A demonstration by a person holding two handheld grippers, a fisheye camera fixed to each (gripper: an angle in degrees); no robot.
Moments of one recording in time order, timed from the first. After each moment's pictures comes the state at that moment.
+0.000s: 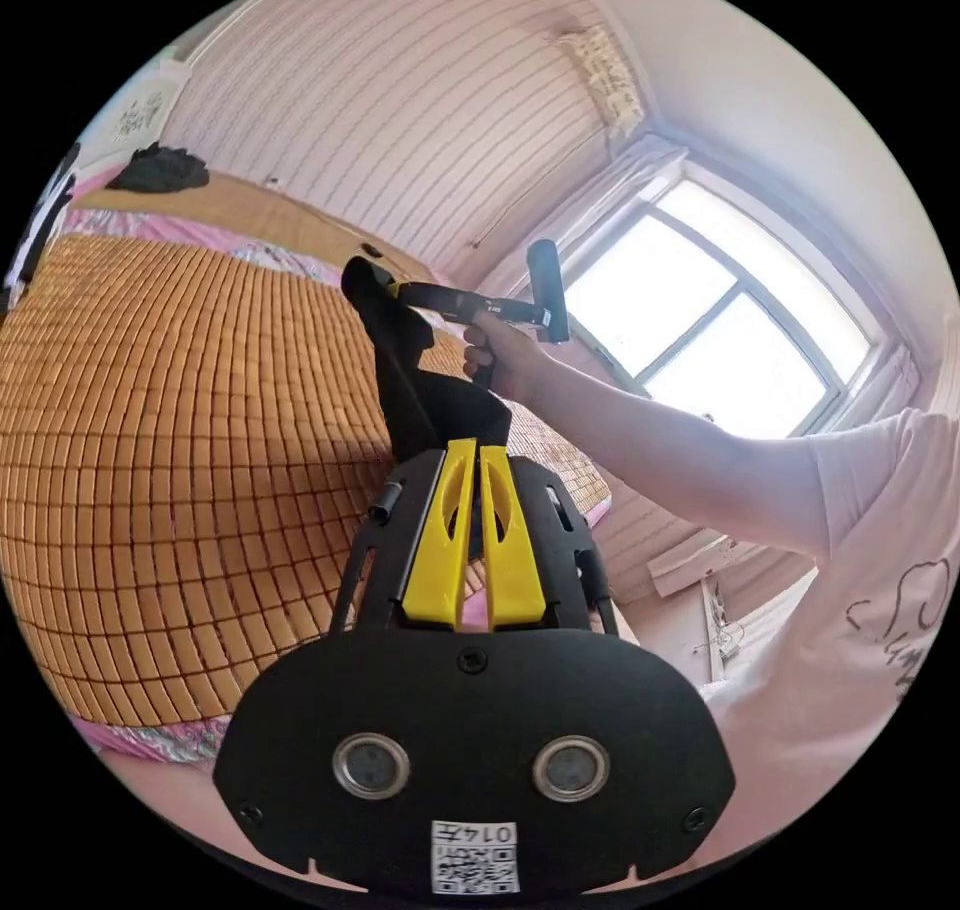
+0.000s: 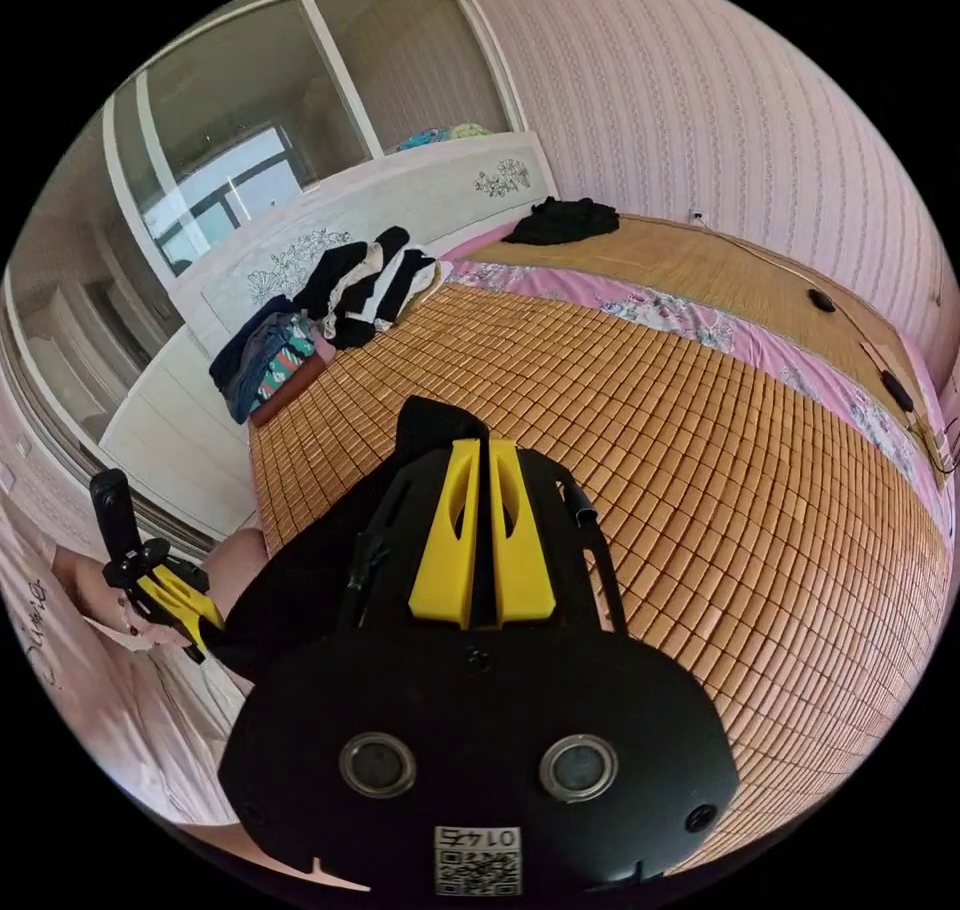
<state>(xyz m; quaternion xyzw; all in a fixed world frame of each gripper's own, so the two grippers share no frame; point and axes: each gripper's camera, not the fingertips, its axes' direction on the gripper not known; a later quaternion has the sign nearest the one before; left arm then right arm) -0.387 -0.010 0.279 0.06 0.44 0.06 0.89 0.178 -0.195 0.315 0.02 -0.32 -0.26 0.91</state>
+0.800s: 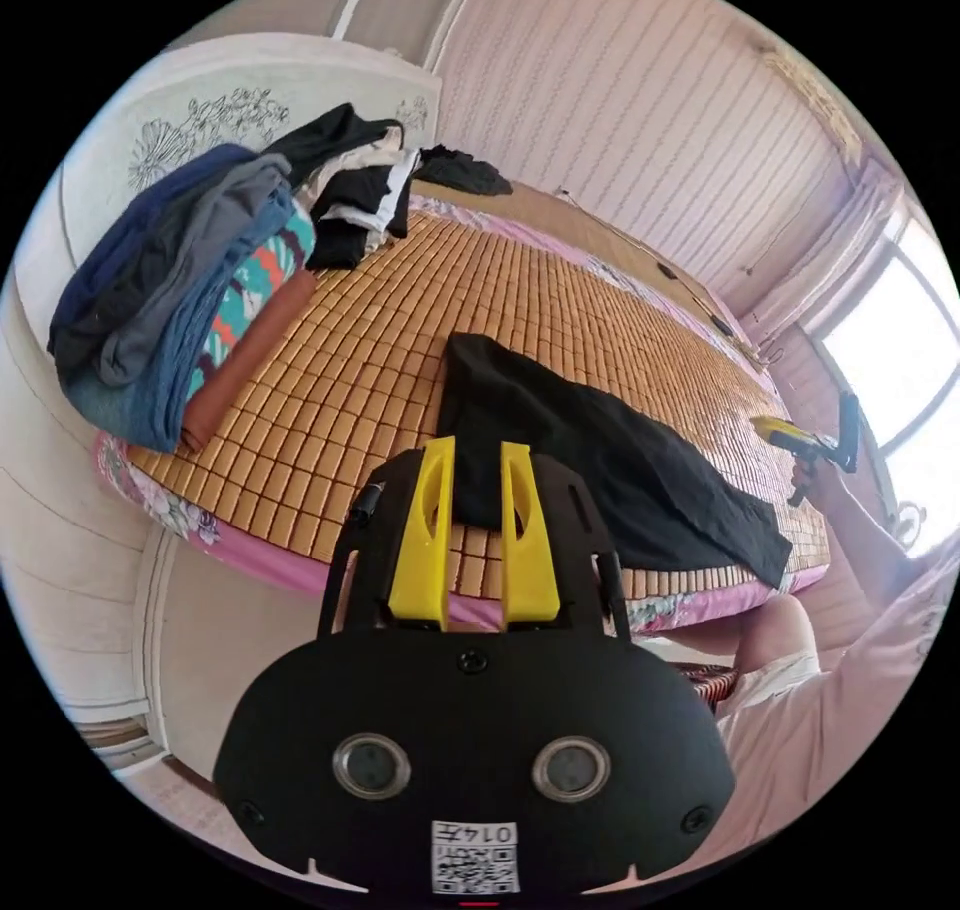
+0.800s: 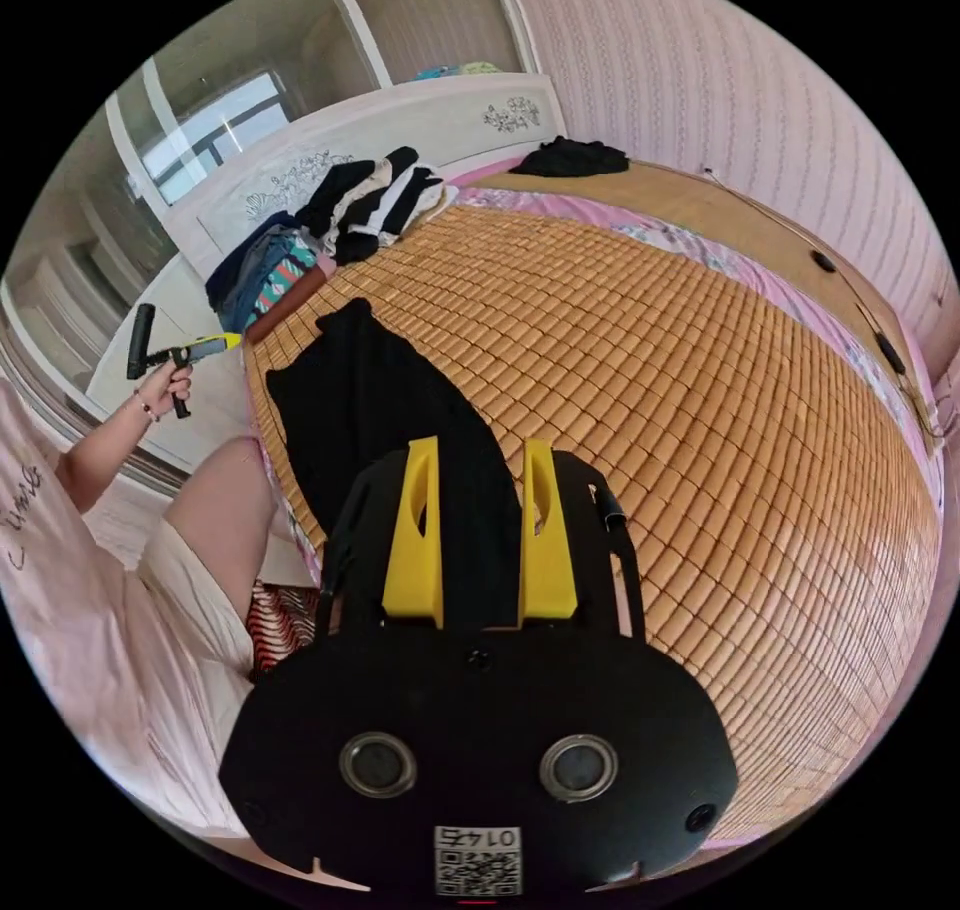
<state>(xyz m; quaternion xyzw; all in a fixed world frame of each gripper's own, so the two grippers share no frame) -0.510 -0.030 0.274 0.04 0.11 -0.02 0.99 0.204 -0.104 0.328 -0.10 -0.21 -0.26 0.94</state>
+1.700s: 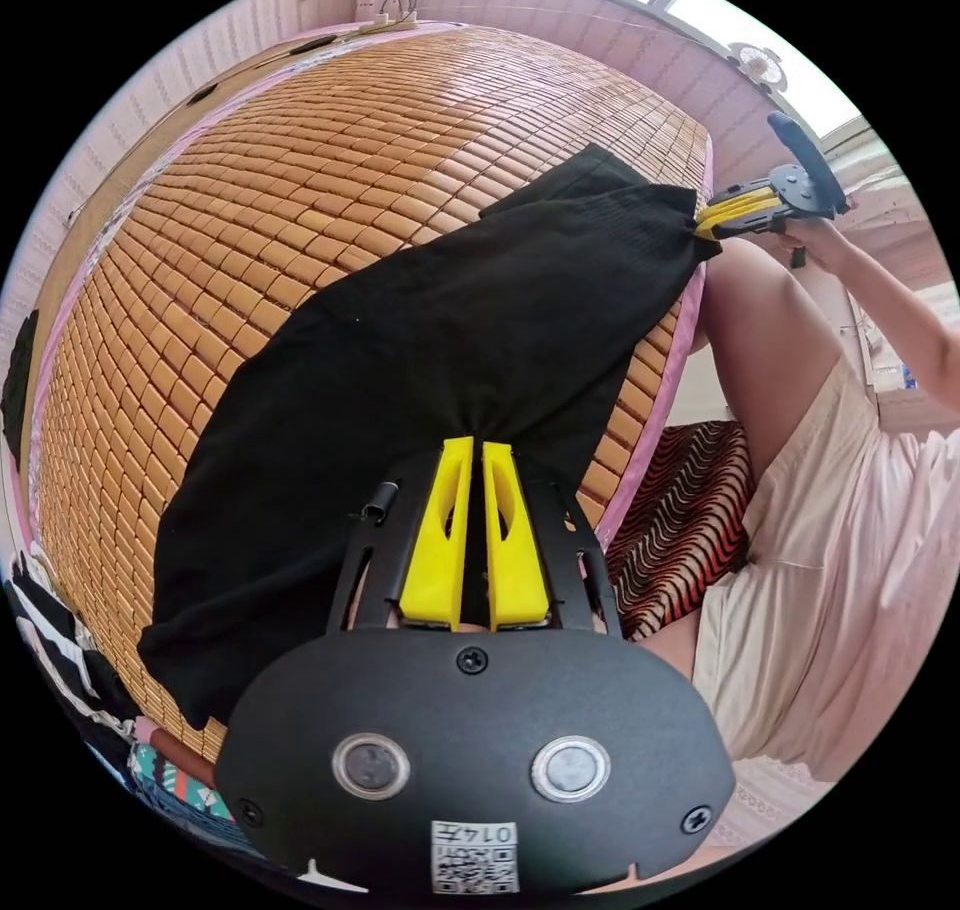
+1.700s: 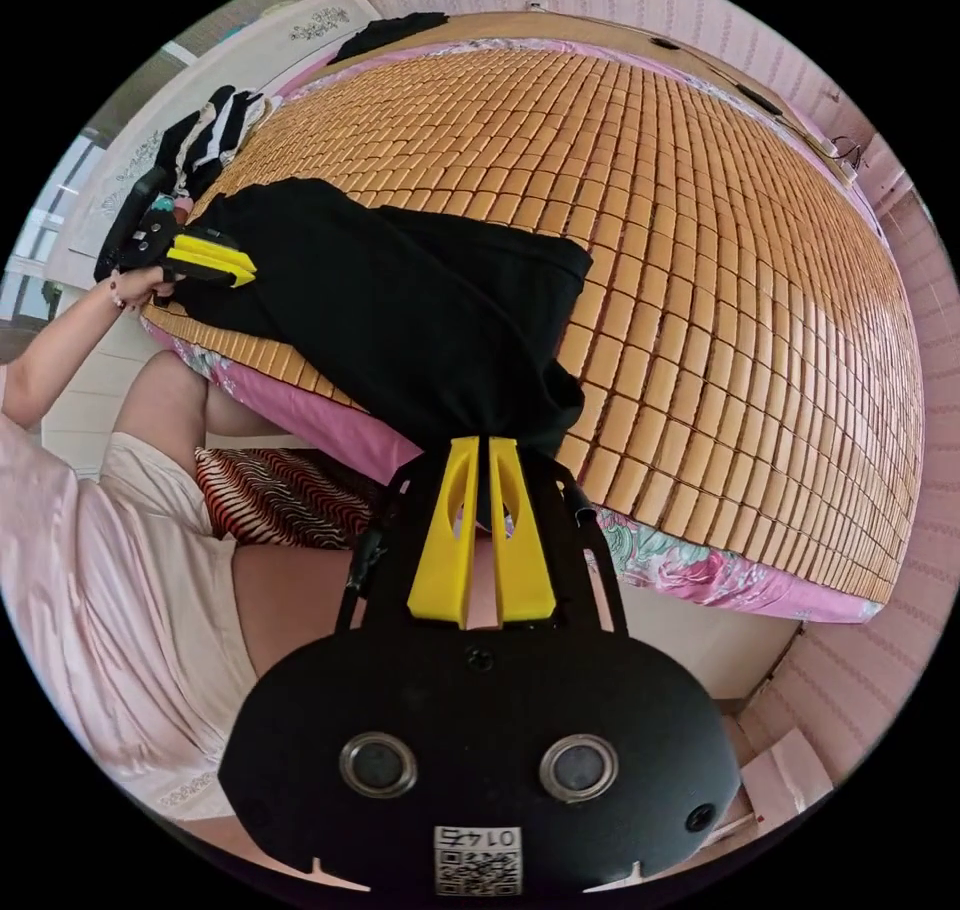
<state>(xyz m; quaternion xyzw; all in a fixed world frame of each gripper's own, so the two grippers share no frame) -0.059 -0.091 0.427 -0.22 0.20 0.47 0.83 0.319 -0.007 0.303 -0.24 -0.13 -0.15 0.95</state>
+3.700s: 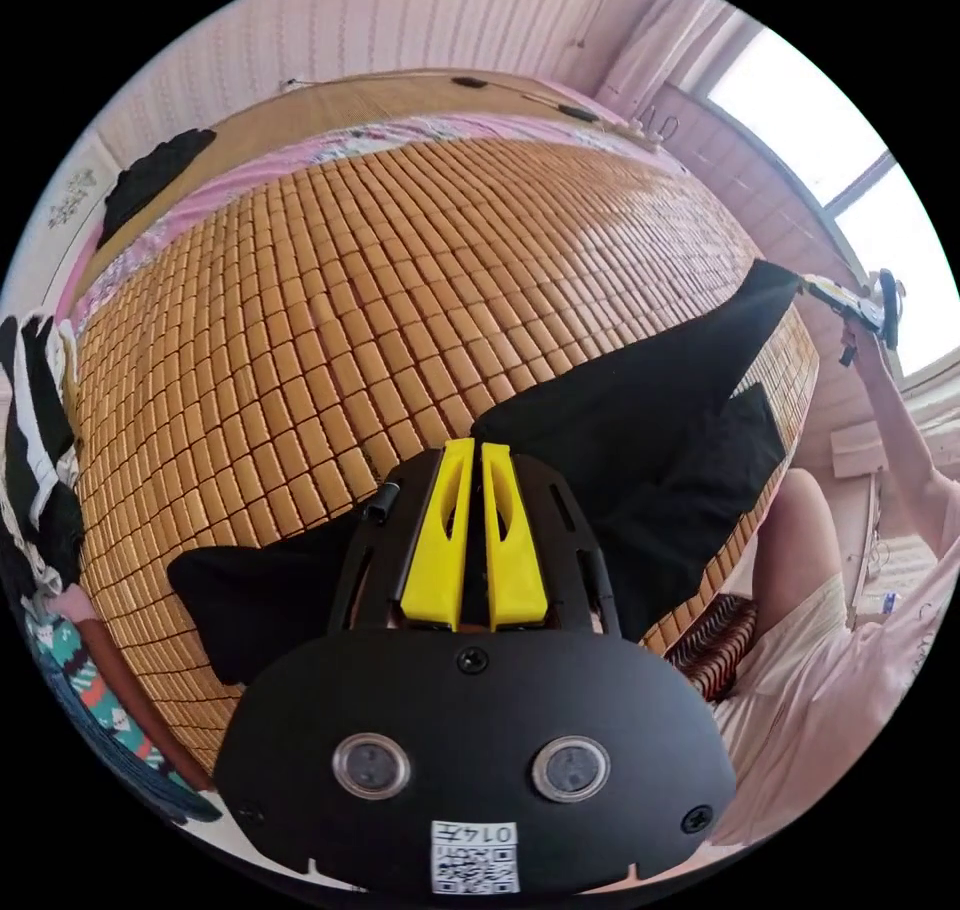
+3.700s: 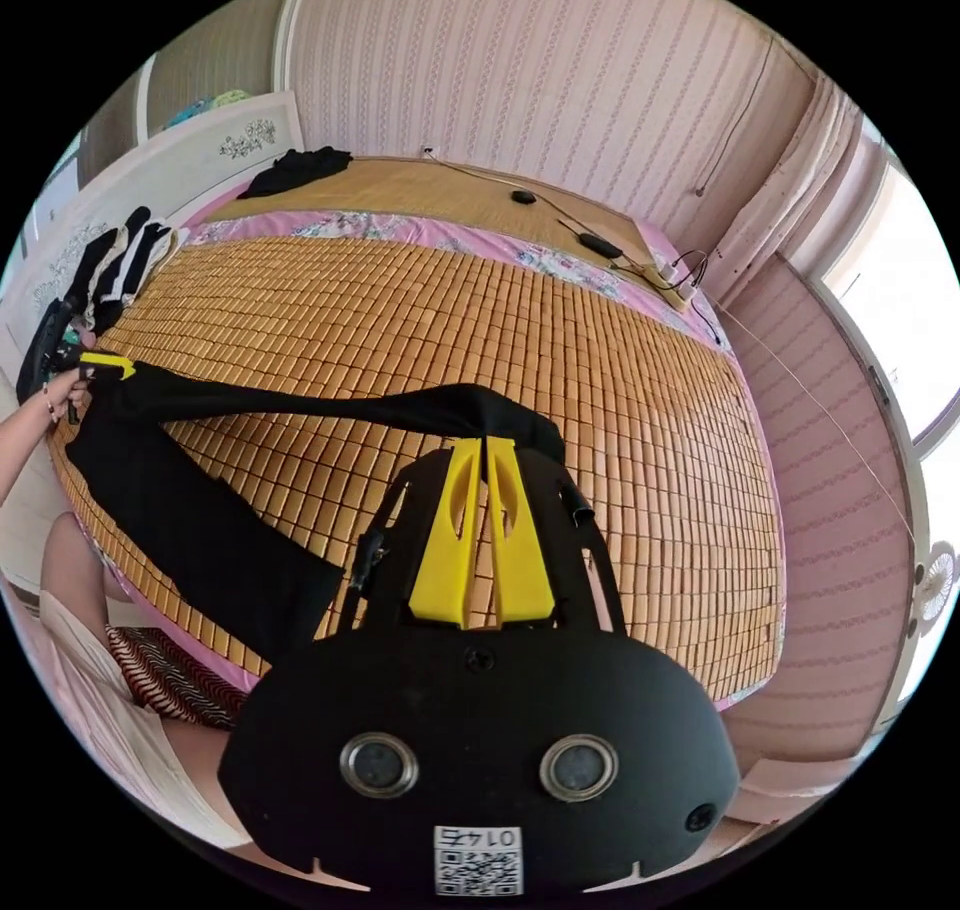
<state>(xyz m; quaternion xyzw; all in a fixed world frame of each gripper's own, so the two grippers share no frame) -0.247 -0.236 0.465 -0.10 0.19 0.20 0.96 0.472 -0.082 0.258 -0.02 0.03 -0.11 0.99</state>
